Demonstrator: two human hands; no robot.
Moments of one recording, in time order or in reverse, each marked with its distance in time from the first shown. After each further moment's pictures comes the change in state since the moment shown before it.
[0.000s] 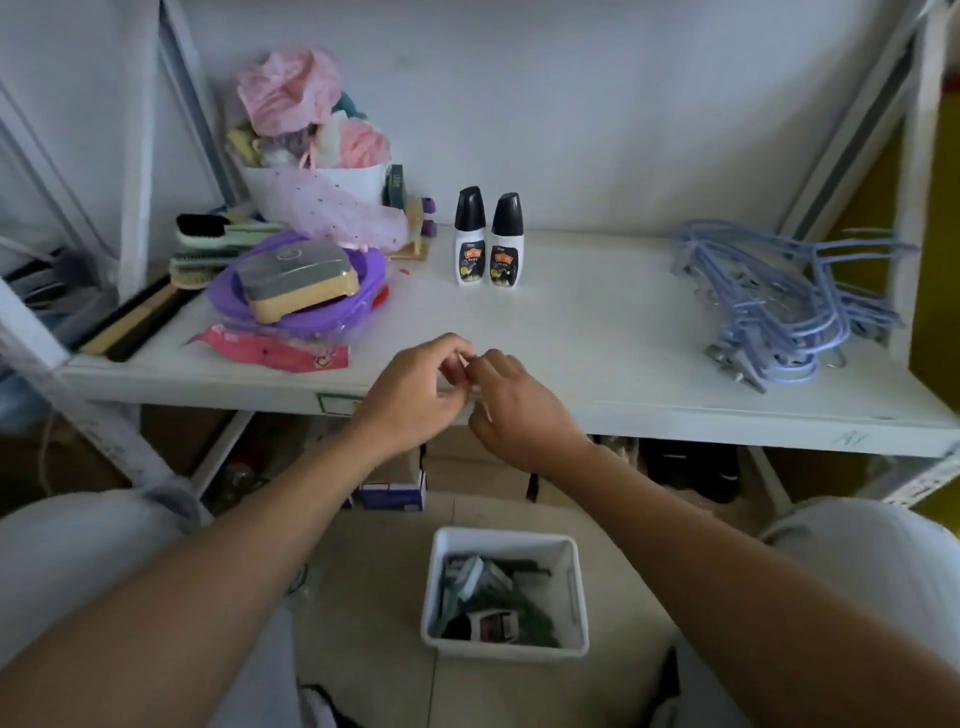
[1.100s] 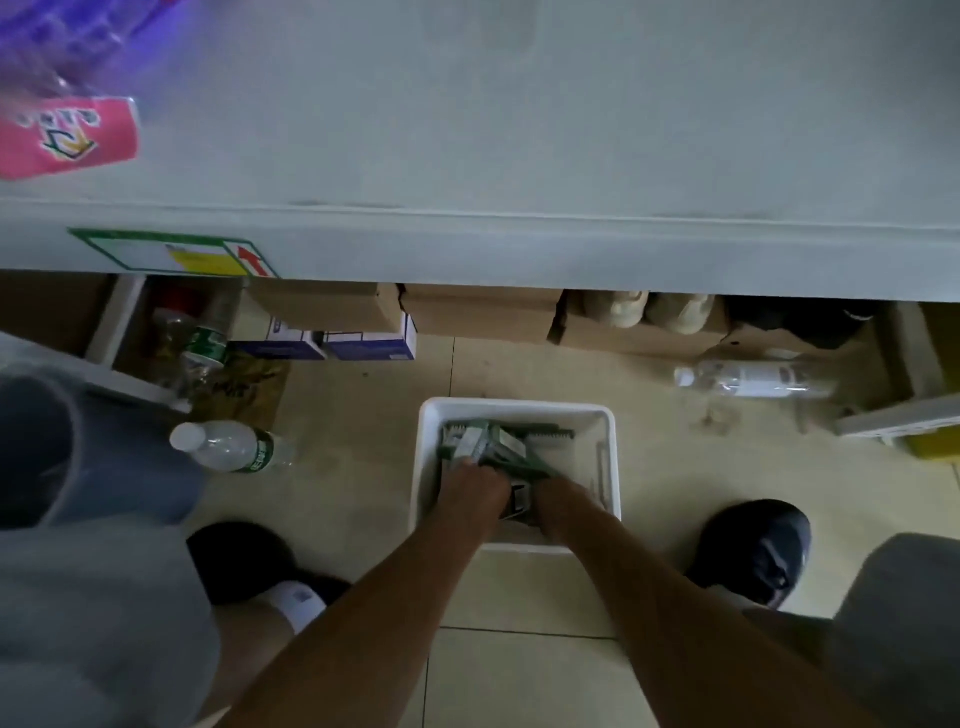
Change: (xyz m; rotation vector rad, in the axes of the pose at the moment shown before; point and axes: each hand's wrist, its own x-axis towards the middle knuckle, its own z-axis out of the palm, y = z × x) left_hand -0.131 -0.150 0.290 0.774 -1.146 -0.178; right_hand -0.166 0.102 0.292 0.258 -1.027 0.875
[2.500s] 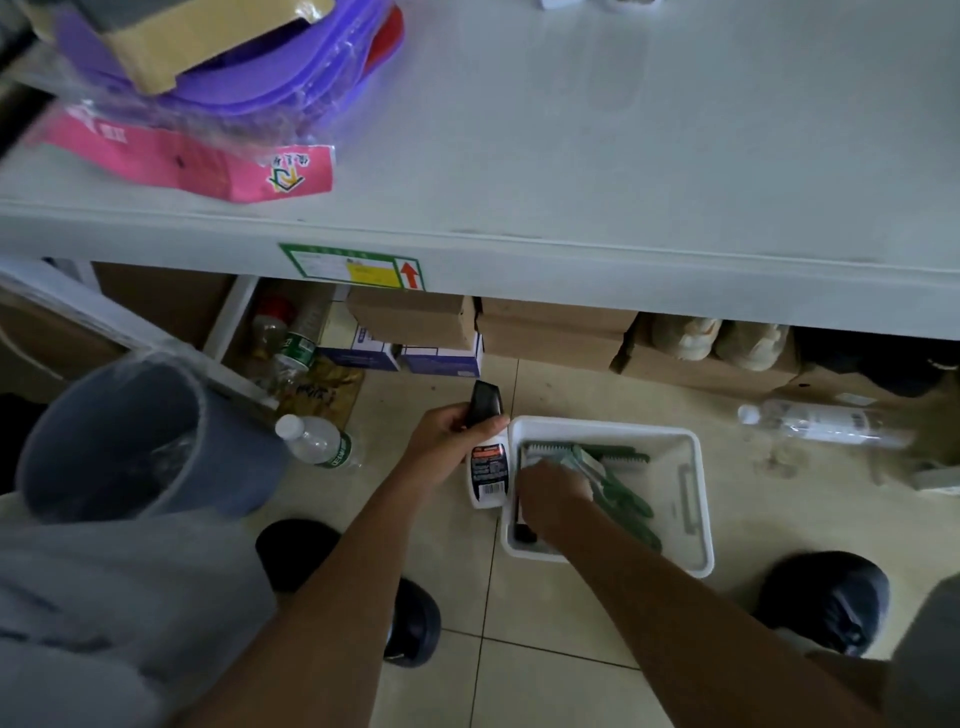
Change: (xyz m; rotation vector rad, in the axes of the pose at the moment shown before) left_hand -0.063 -0.119 -0.010 -1.748 0.452 -0.229; right_hand -0.015 -0.098 0.000 -0.528 0.192 -0.204
